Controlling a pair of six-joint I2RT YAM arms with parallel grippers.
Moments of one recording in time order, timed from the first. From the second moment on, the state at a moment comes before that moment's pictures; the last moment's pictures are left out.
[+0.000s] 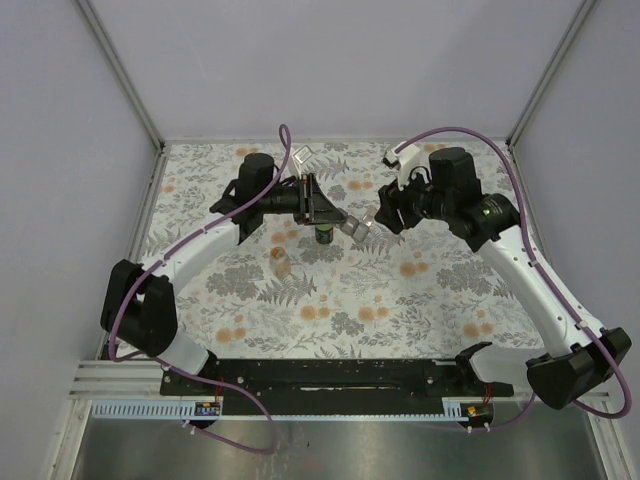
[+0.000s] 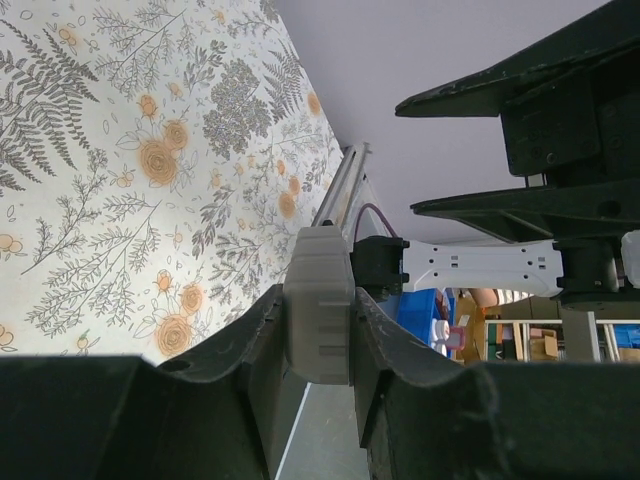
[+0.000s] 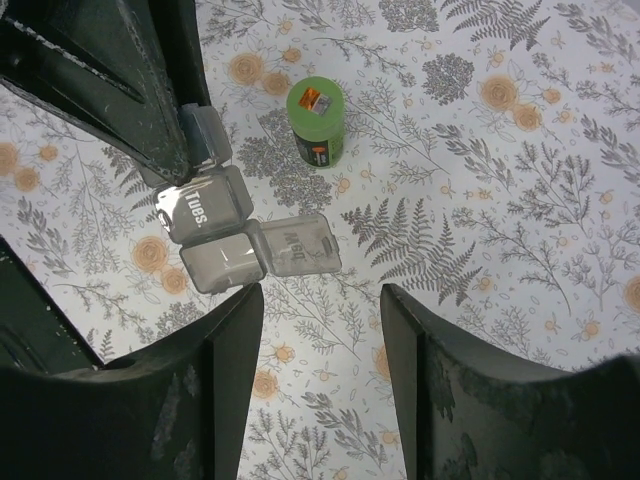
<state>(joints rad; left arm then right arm) -0.47 1.53 1.16 -0.01 0.89 -0.79 0.48 1.25 1.37 -0.69 -0.31 -0.18</state>
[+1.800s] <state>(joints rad) -0.44 1.62 0.90 0.65 0.80 -1.24 0.46 1.21 1.18 -0.48 -0.40 -0.05</state>
